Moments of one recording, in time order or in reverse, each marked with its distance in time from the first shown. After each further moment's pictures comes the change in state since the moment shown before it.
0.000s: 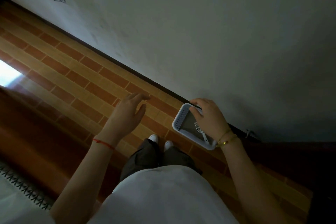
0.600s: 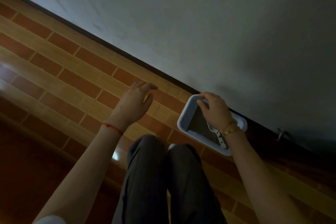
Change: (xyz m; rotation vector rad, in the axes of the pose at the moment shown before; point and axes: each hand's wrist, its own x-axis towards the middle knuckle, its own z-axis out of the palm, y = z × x) left_hand 0.186 -0.194 0.226 0.000 -0.105 0.041; right_hand 0.204 0.181 0.221 -0.009 -0.060 0.176
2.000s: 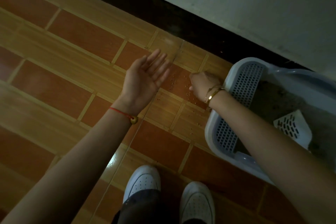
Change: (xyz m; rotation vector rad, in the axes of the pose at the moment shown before) left_hand 0.181 -0.255 0.429 -1.943 0.061 -0.526; right_hand 0.311 0.225 0.409 -0.681 -0.194 -0.055
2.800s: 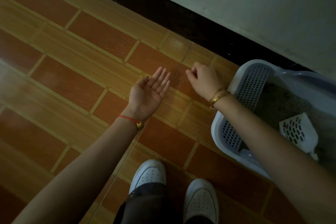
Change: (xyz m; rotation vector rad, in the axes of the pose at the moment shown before) left_hand -0.013 -0.022 -0.042 -0.243 0.125 -0.079; right_hand -0.024 -0.023 -0.020 0.492 0.294 -0.010
